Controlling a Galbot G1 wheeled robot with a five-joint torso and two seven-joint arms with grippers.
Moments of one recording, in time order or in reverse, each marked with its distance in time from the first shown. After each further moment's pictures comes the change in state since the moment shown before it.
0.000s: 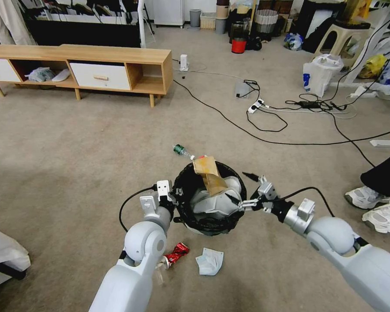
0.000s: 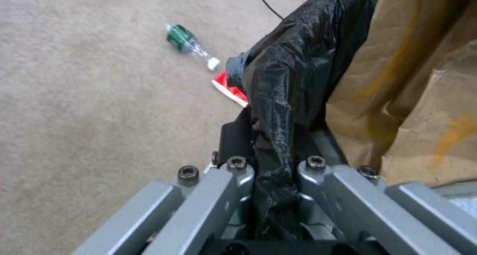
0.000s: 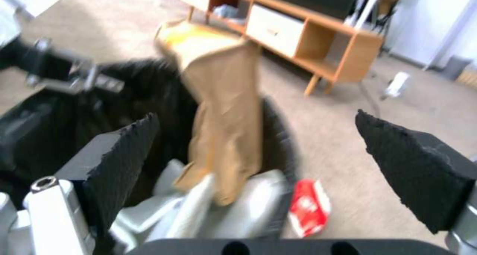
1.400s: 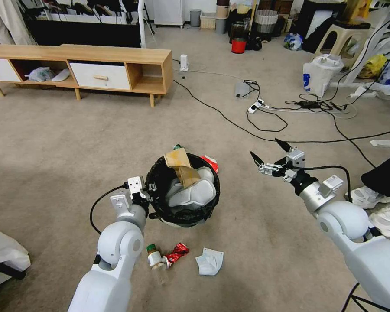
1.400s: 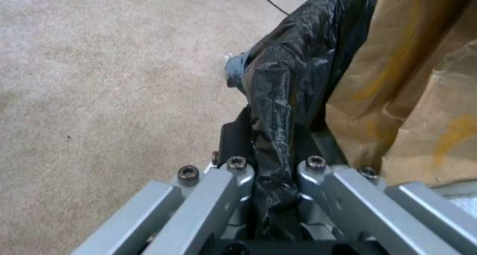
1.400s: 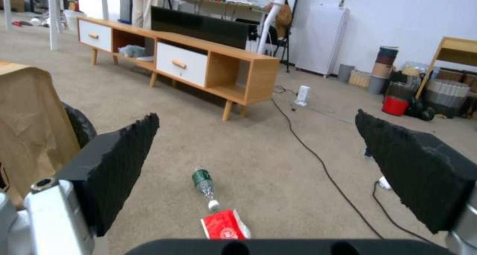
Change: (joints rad) left arm 0.048 0.046 -0.119 -0.091 -0.021 0.009 -0.041; right arm 0.010 0.131 0.153 -0.036 0.029 -0.039 0.140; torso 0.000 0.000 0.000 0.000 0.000
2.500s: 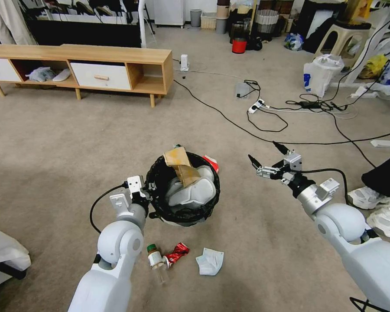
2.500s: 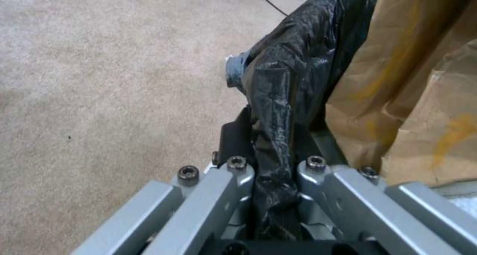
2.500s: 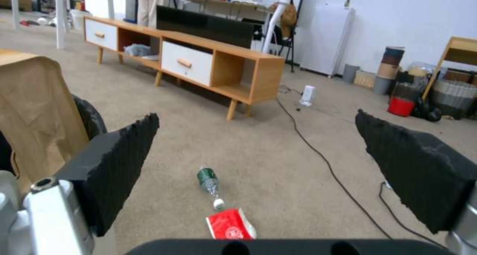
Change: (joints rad) left arm -0.006 -0.006 -0.001 0.001 -0.005 0.002 -0.002; right arm -0.004 0.004 -0.011 -0.009 -0.009 0.016 -0.007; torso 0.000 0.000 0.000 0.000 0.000
